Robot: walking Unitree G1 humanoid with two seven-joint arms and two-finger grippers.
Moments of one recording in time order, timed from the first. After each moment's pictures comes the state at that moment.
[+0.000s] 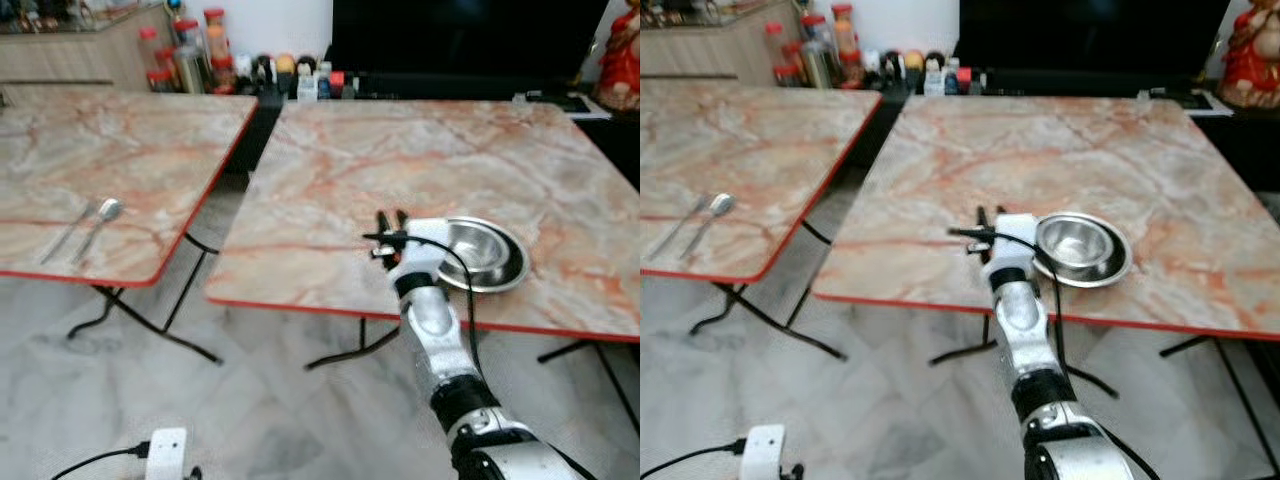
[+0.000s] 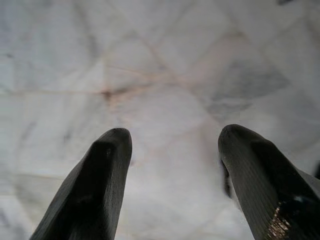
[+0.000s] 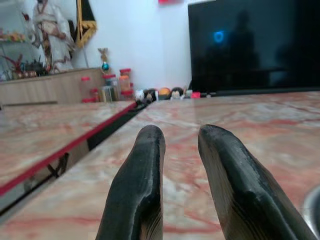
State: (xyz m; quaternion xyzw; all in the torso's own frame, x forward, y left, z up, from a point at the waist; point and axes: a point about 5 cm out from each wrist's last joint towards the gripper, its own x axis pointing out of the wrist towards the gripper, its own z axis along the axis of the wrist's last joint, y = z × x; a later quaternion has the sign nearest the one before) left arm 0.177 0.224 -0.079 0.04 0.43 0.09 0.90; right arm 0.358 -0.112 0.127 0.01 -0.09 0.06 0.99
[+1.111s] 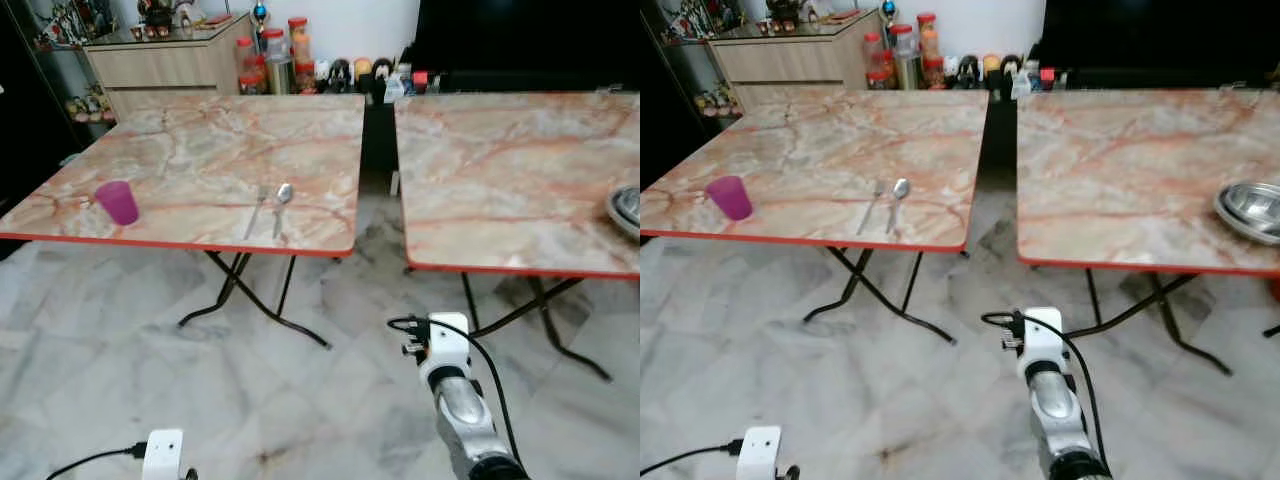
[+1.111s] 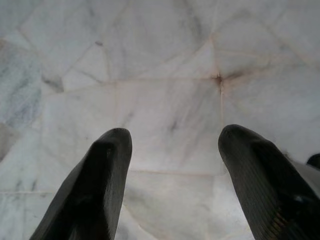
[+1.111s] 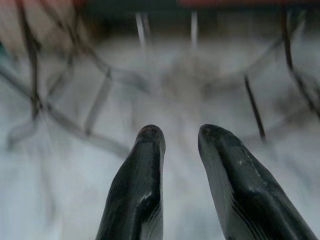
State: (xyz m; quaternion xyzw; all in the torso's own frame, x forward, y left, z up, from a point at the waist) left arm 0.173 0.212 -0.083 0.03 0.44 0.08 0.89; right arm 0.260 -0.183 -0.024 -0.03 0.22 -0.02 0.97
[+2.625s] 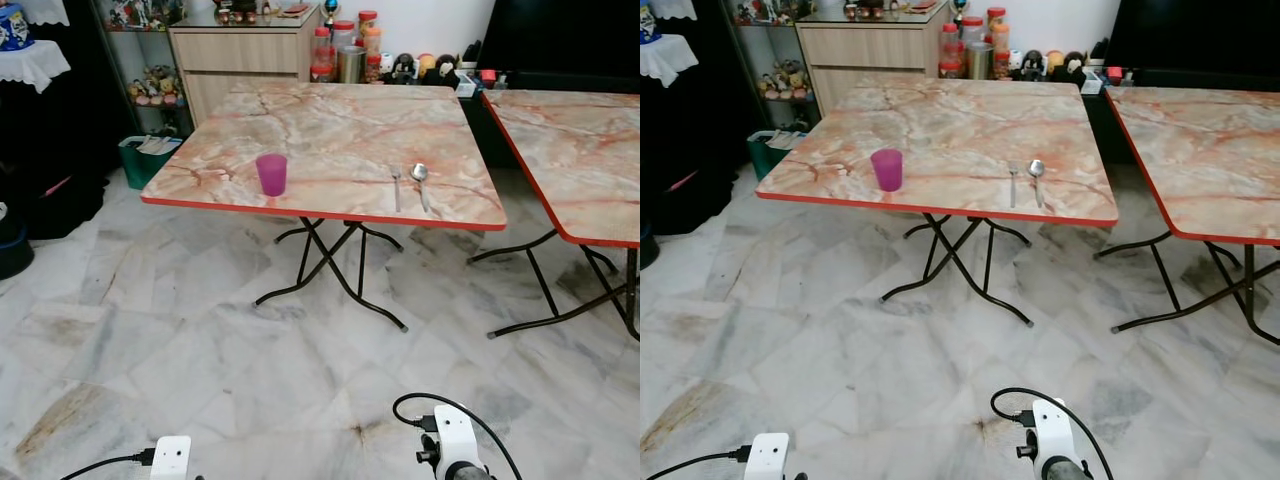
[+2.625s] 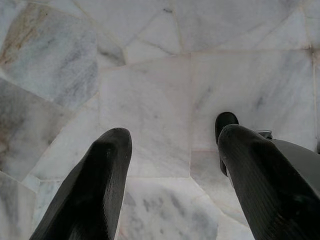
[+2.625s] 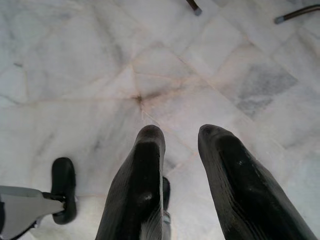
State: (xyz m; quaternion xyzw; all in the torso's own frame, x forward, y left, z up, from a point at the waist) left arm 0.166 0.213 -0.086 0.04 0.45 0.08 0.89; right arm 0.189 -0.193 -0.079 -0.05 0.43 0.00 0.90
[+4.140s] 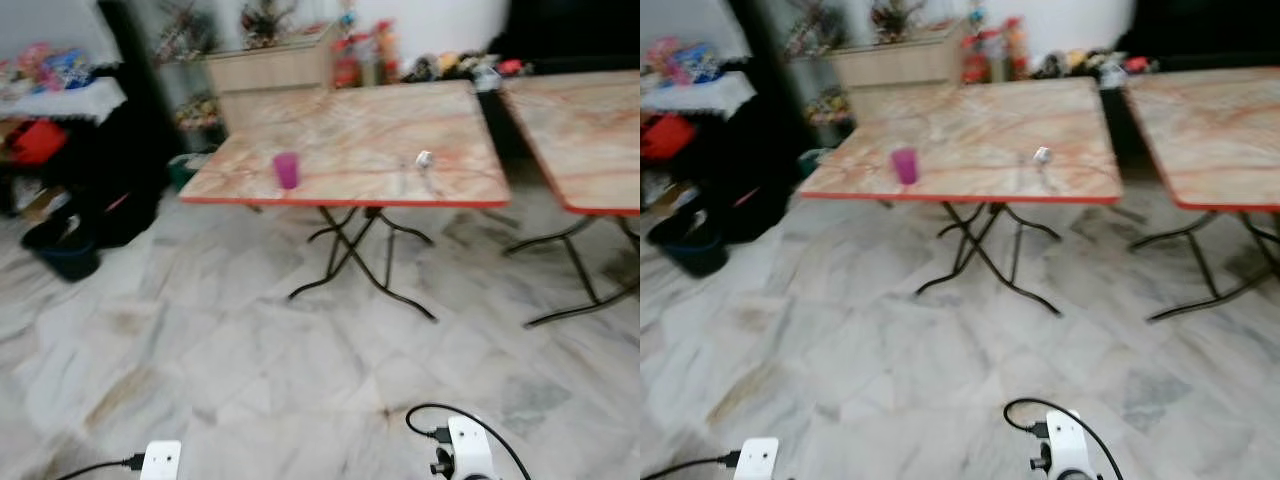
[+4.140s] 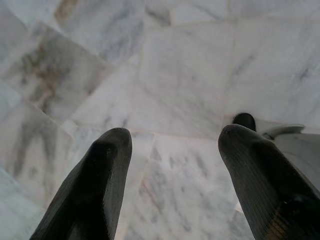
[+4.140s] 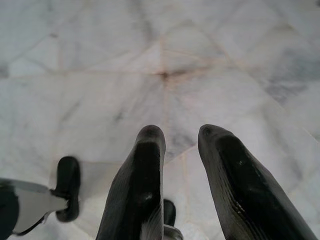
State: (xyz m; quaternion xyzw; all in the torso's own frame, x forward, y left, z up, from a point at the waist) left arm 0.161 0.228 -0.085 0.05 0.45 0.09 0.89; right arm 0.181 -0.187 -0.084 -0.04 0.44 0.00 0.90
